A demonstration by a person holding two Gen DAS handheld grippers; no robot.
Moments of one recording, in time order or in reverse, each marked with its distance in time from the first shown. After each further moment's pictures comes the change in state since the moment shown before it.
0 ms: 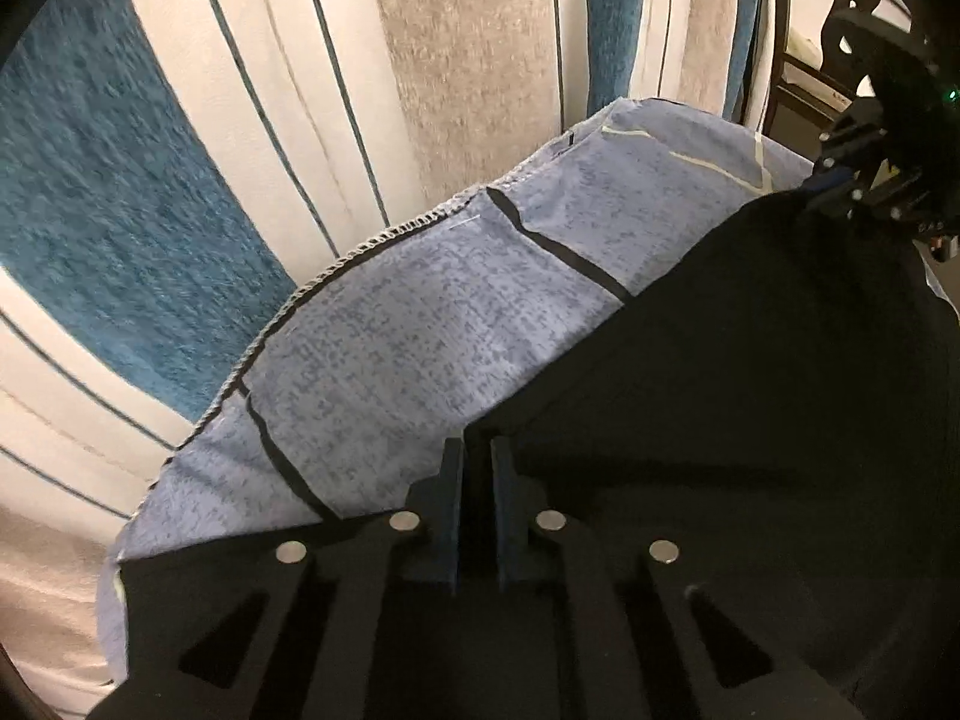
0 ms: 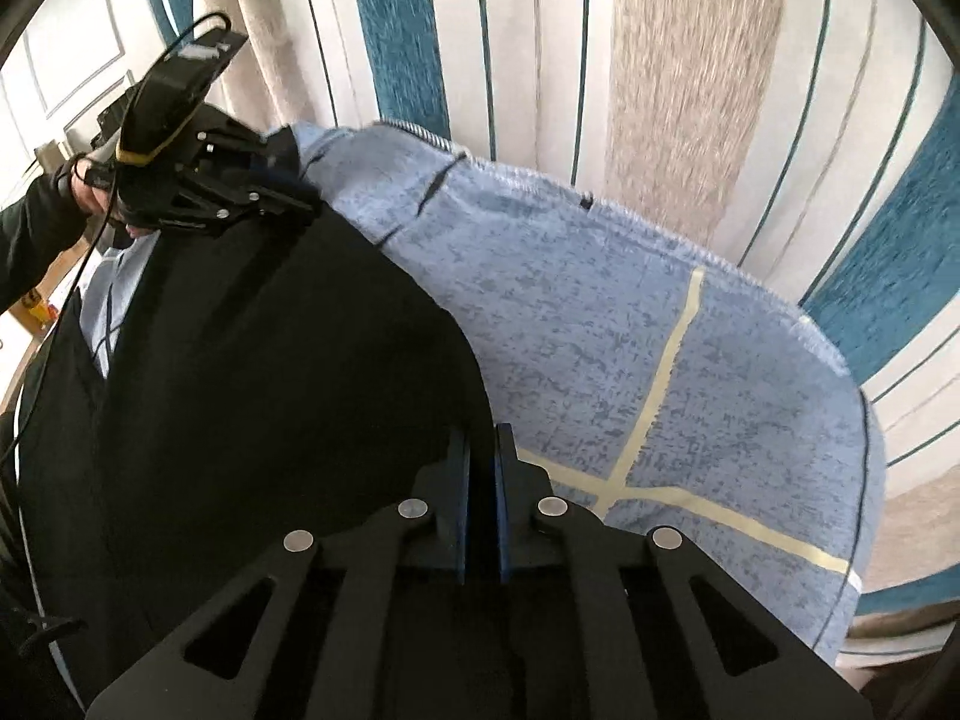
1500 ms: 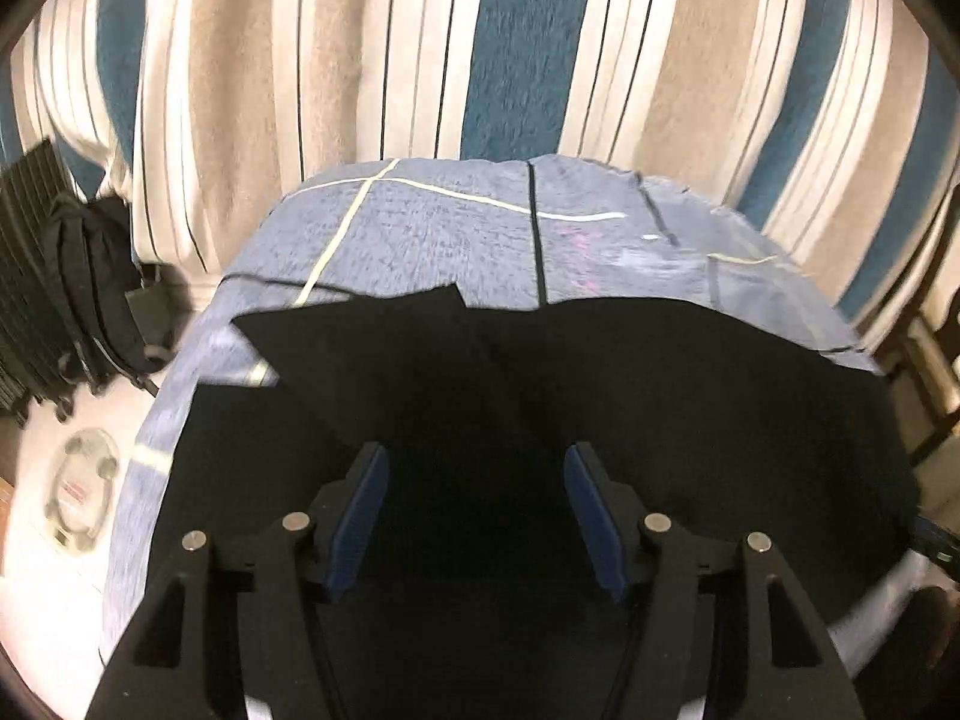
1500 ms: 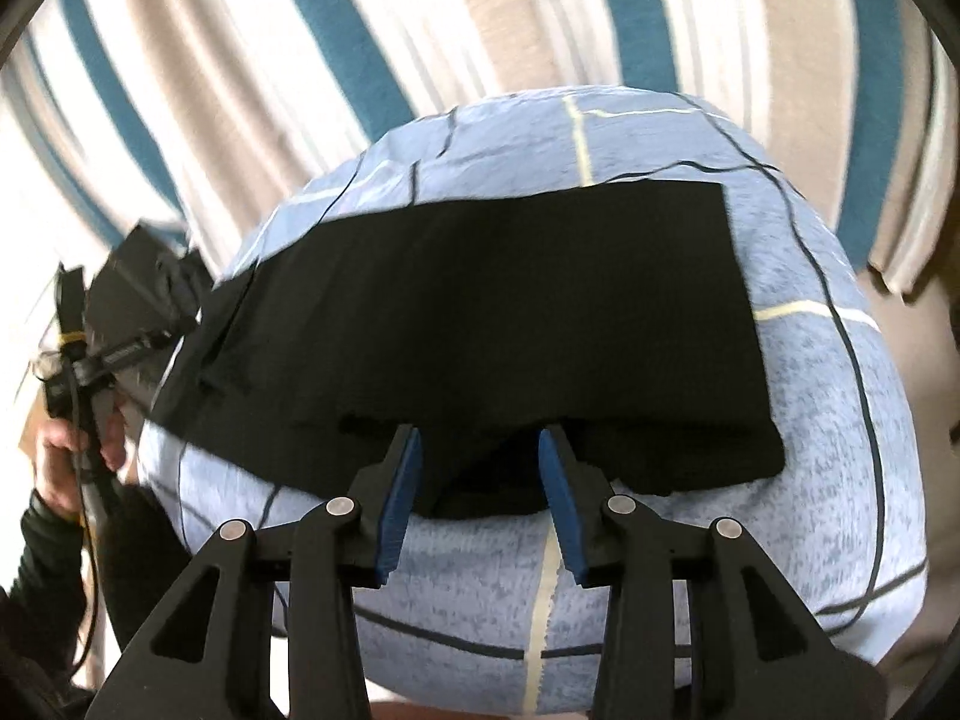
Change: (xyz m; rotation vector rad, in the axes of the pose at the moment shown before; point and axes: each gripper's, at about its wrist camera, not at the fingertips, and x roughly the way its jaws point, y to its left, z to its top) left arm -0.178 -0.114 -0.231 -0.763 -0.129 0.305; right arm -0.148 0.186 -0.232 0.603 -0.188 -0.064
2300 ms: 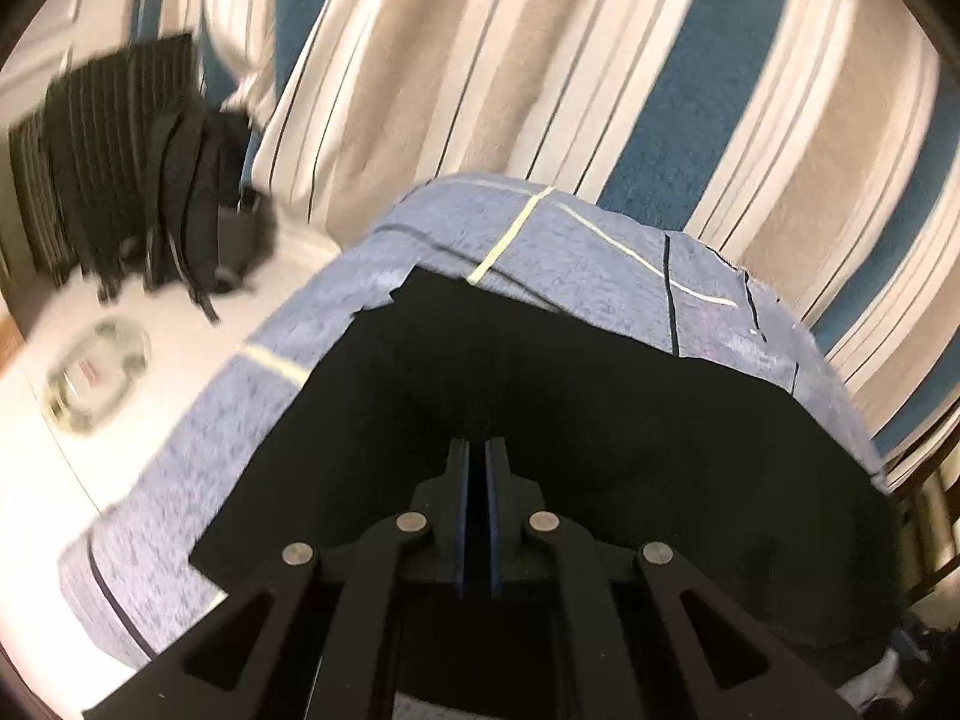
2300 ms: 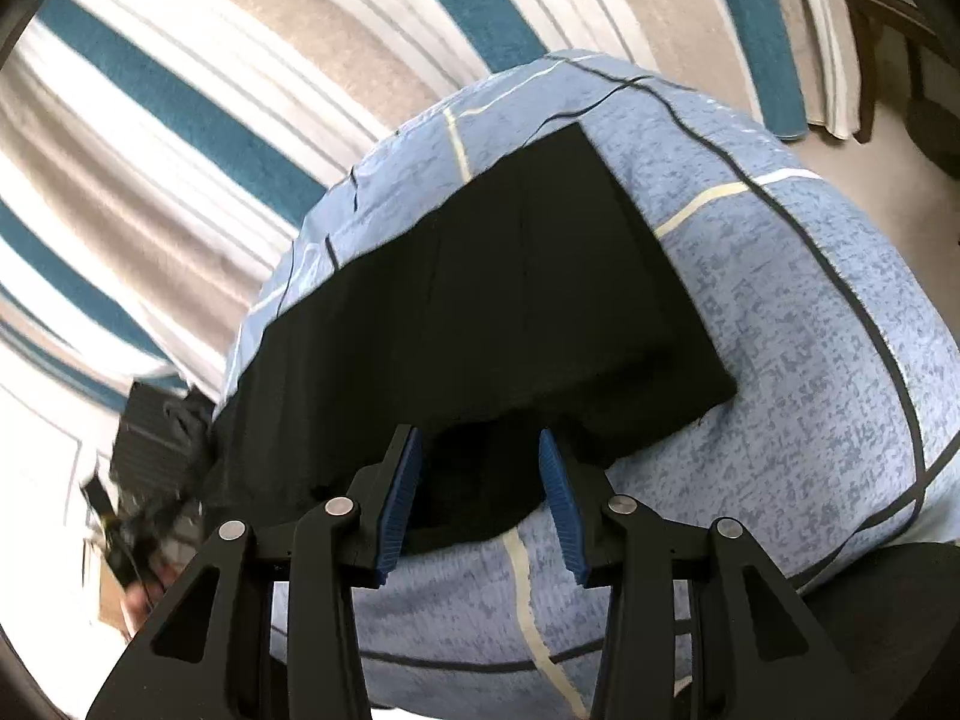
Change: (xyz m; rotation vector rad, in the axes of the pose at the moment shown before) left arm -0.027 0.088 -0.049 -0.373 -0.095 0.040; right arm -0.007 -0.051 -0.011 0.382 -0.069 0.055
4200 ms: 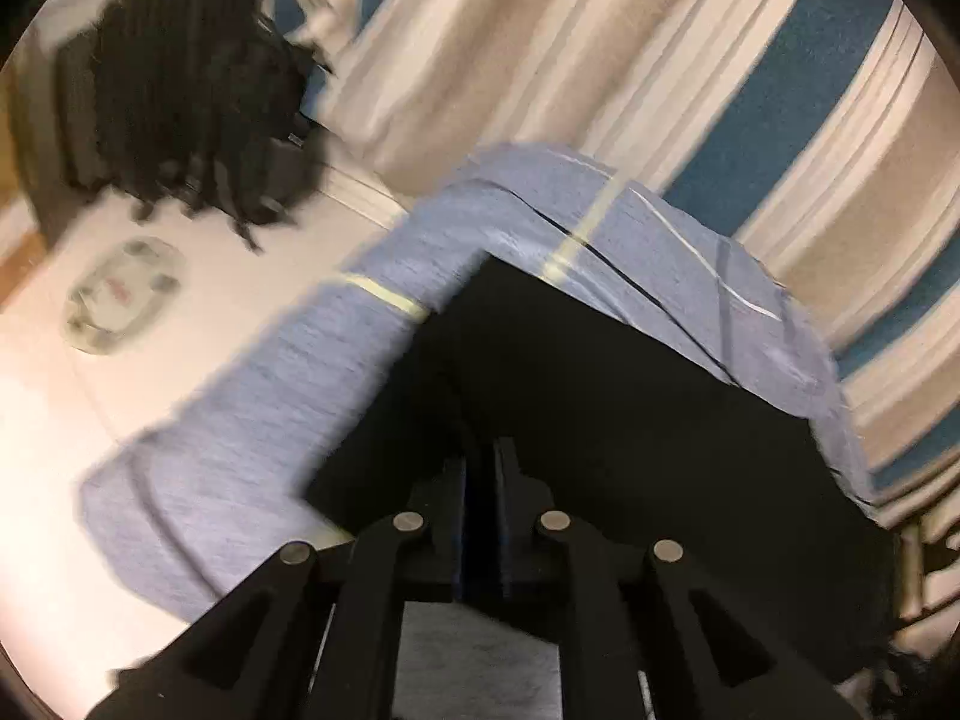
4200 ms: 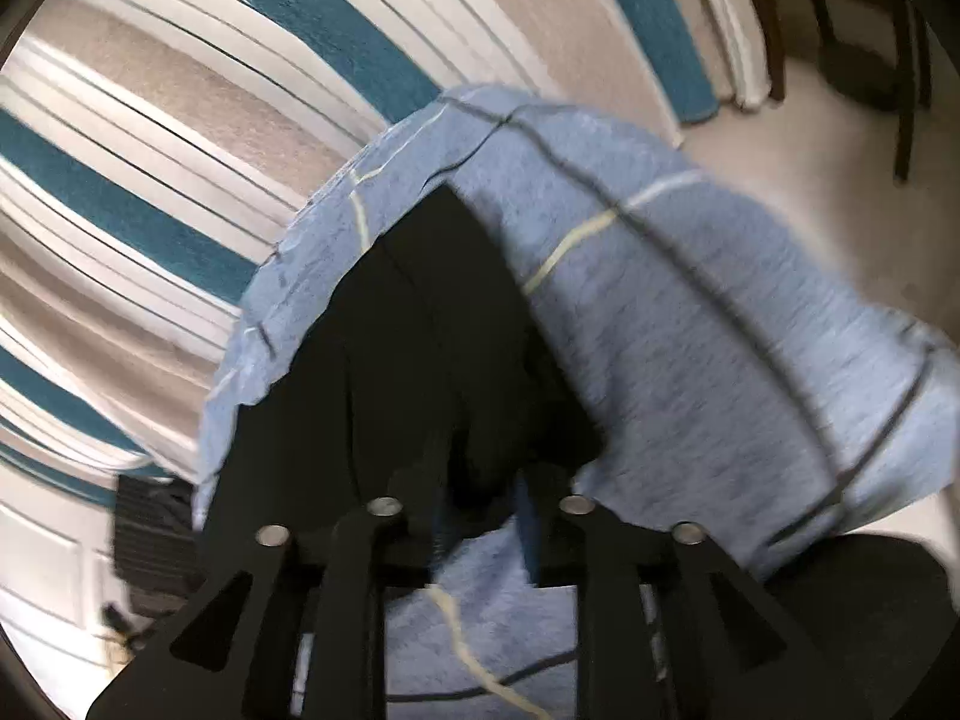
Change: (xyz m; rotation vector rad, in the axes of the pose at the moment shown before) left arm -0.021 0.049 -0.008 -0.128 0.058 0.082; right arm -0.028 -0.037 0.022 0.166 -0.073 -0.136
